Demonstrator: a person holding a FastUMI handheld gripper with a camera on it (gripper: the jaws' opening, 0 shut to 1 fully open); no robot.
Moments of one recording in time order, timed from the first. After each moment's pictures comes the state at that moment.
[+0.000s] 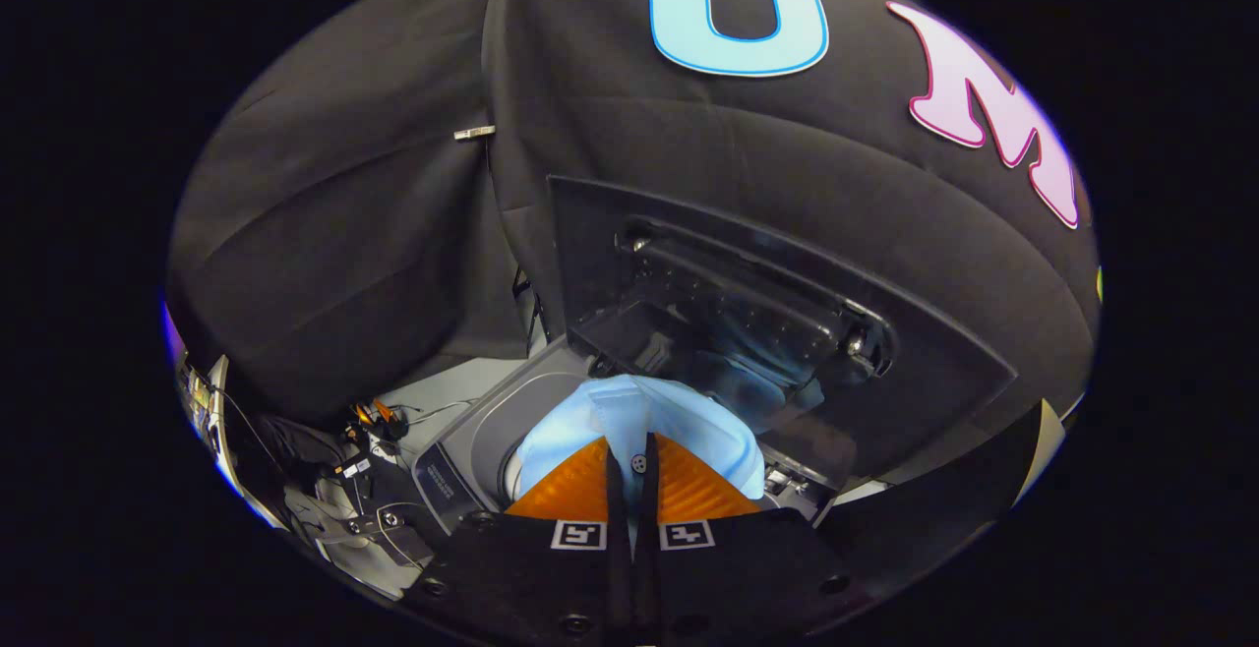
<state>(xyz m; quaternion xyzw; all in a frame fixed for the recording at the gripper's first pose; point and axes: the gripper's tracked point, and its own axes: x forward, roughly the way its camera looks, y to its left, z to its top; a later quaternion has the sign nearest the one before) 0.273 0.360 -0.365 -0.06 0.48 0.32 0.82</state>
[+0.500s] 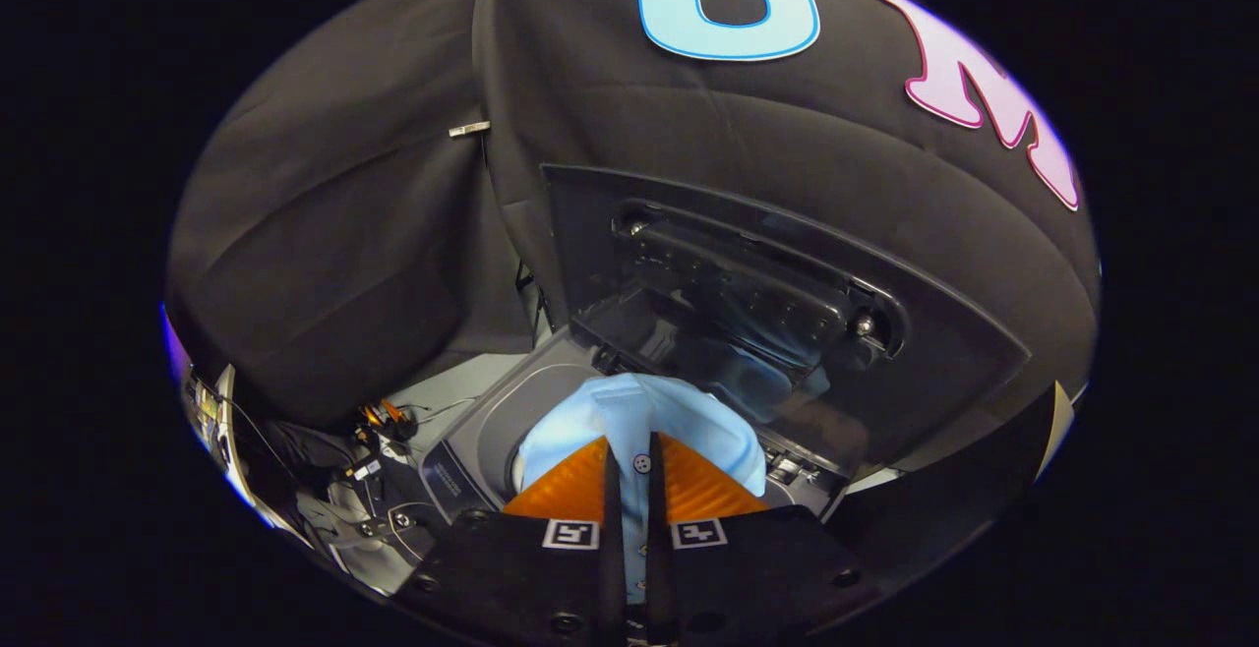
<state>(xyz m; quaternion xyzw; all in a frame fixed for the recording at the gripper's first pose) 0.272 0.365 -0.364 -0.03 0.49 0.32 0.81</state>
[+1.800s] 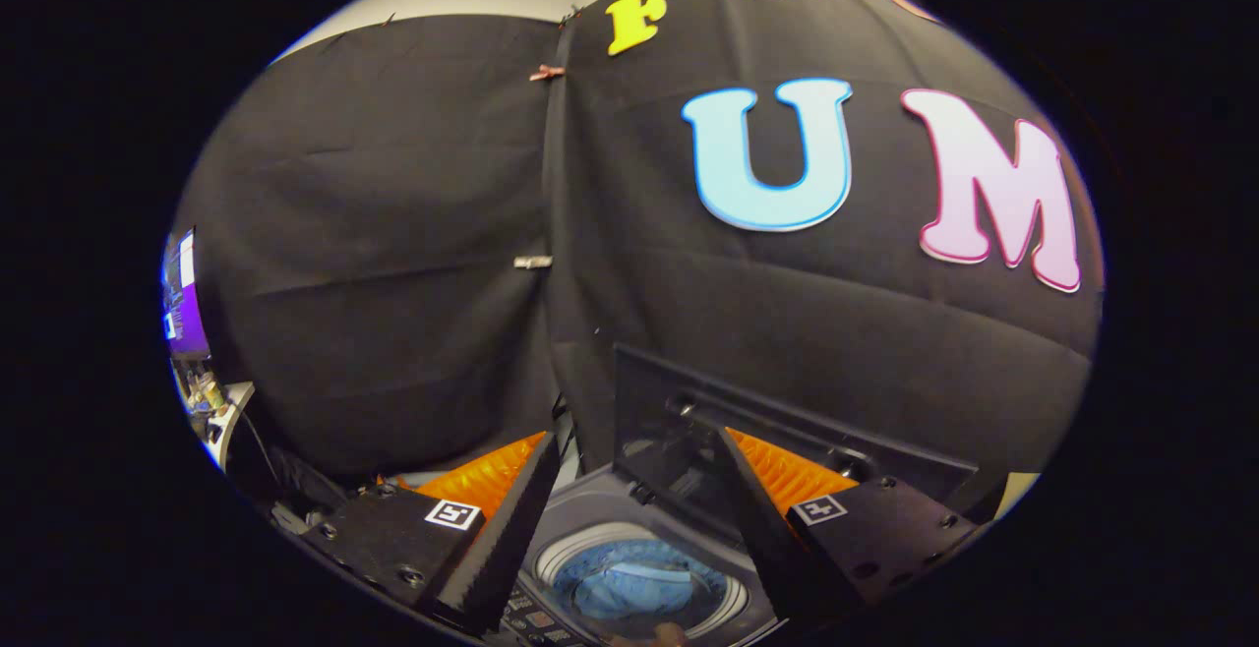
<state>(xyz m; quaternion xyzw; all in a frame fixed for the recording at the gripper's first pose) 0.325 0.389 -0.253 0.03 0.25 0.36 0.90</state>
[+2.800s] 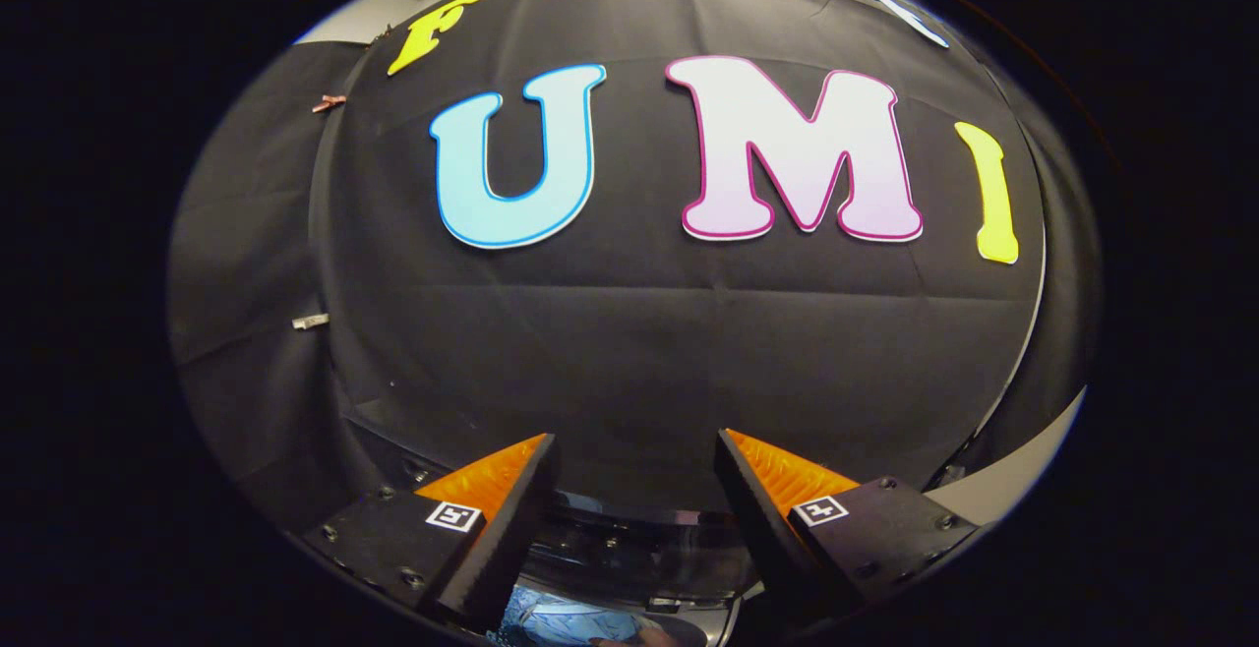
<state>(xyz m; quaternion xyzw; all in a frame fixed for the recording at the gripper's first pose) 0.450 0.281 -0.313 0.03 0.28 0.08 0.96</state>
